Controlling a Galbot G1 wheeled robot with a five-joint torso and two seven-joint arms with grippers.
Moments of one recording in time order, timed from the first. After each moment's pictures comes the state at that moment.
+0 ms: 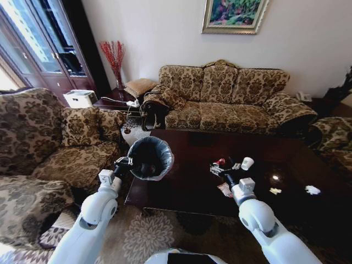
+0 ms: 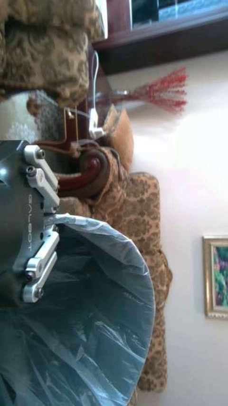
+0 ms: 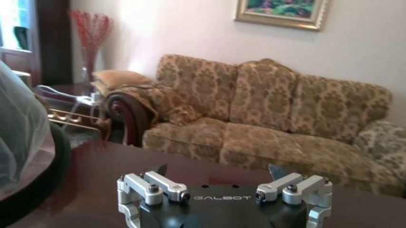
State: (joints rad) left arm 1.41 -1.17 -0.57 -2.22 -0.35 0.37 -0.12; right arm -1.41 0.96 0.41 2.14 0.43 -0.25 0.27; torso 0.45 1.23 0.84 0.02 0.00
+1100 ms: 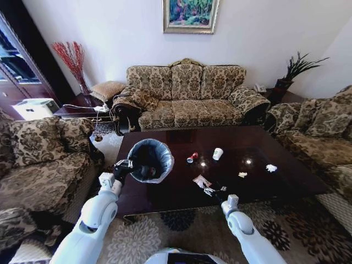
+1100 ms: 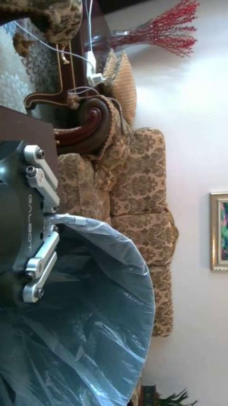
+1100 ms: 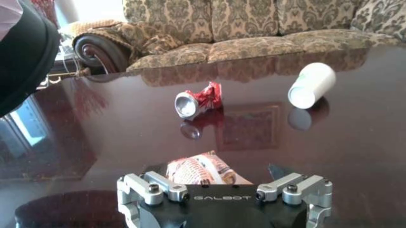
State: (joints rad) left arm 1.41 -1.16 -0.56 -2.18 -0.35 0.36 -0.12; right arm -1.23 1.17 0.27 1.44 0.46 0.01 -0.07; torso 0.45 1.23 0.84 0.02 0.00
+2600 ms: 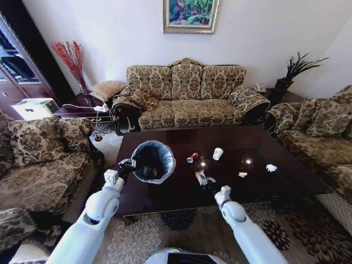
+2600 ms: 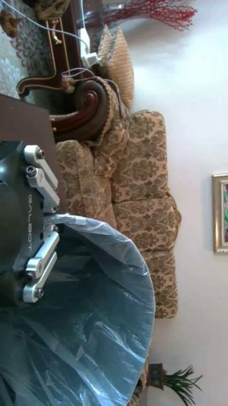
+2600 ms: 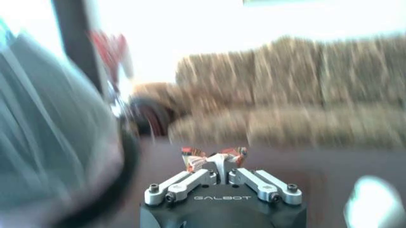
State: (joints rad) left arm 1.36 -1.09 -0.52 -2.12 -0.37 0.34 -0.09; right arm -1.16 1.06 0.25 1.78 0.50 -0.05 -0.07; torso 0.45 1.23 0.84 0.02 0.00
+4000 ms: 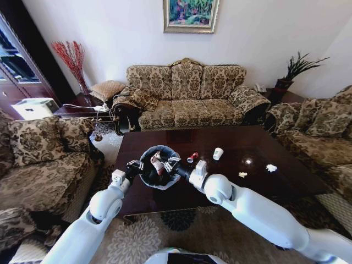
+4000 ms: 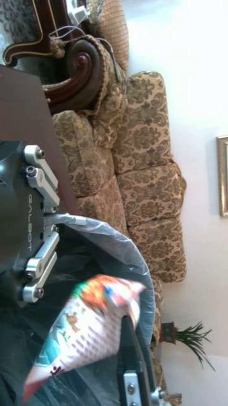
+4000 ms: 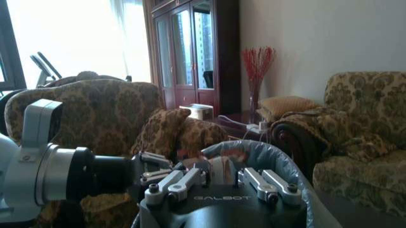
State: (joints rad) left arm 1.34 -1.01 -0.44 -2.13 -0.38 0.35 -0.06; right arm -0.56 0.85 -0.45 2.03 0.83 -0.20 0.04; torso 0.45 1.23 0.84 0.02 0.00
